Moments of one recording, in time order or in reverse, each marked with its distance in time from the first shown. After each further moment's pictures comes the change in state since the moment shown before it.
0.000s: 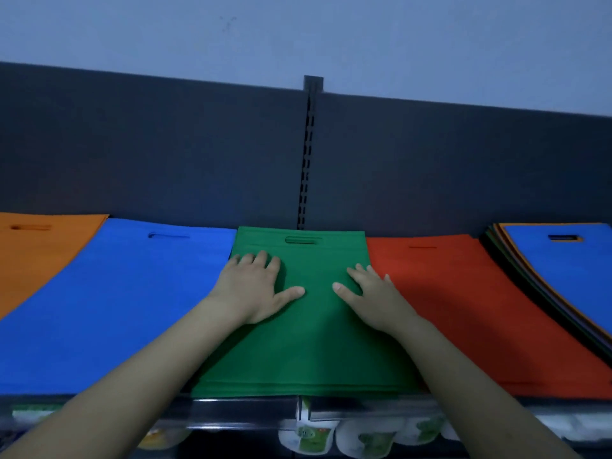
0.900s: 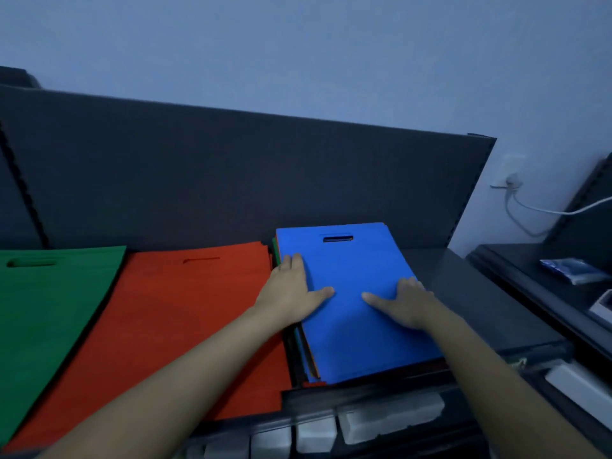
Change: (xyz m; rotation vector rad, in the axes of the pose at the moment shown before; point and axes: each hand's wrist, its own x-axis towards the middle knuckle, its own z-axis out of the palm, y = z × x) left_hand 0.121 0.448 -0.067 -0.651 0.086 0.116; right_hand -0.083 0.423 -0.183 -0.087 -0.042 0.517
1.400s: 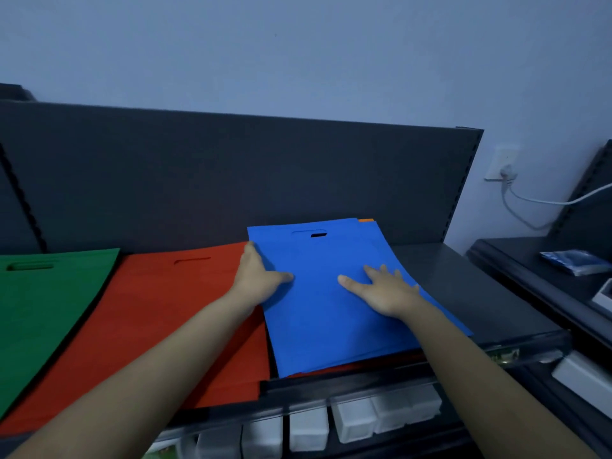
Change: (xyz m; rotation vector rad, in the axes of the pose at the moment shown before) left_hand 0.016 -0.020 0.002 -0.583 0.270 -0.251; right_hand -0.006 -0.009 -0.001 0.060 -0.033 -0.115
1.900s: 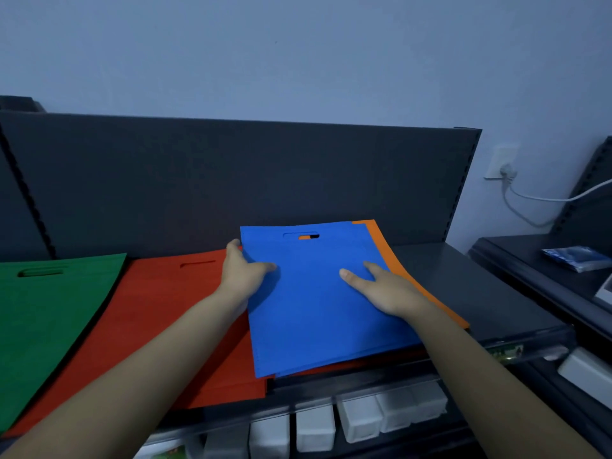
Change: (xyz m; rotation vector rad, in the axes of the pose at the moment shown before) left_hand 0.001 -0.003 -0.019 -0.325 0.106 -0.052; right_hand -0.014 -0.003 -0.002 0.269 0.046 -0.081
